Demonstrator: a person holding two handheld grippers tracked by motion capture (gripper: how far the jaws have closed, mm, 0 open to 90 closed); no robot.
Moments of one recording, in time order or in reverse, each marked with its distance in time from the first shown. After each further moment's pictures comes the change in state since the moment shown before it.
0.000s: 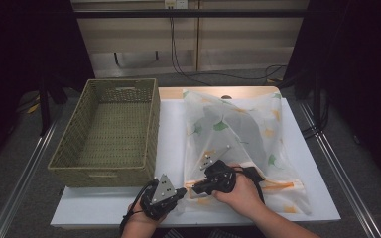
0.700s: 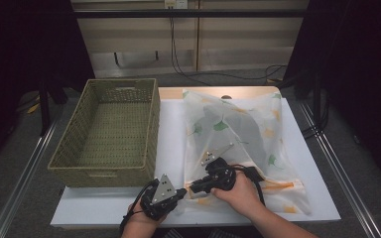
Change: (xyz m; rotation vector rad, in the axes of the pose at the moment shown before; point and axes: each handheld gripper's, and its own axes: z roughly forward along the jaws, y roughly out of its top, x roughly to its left) left arm -0.001 0.000 0.001 -0.001 -0.001 -0.012; right arm -0.005 0.001 0.000 -0.065 0.054 0.074
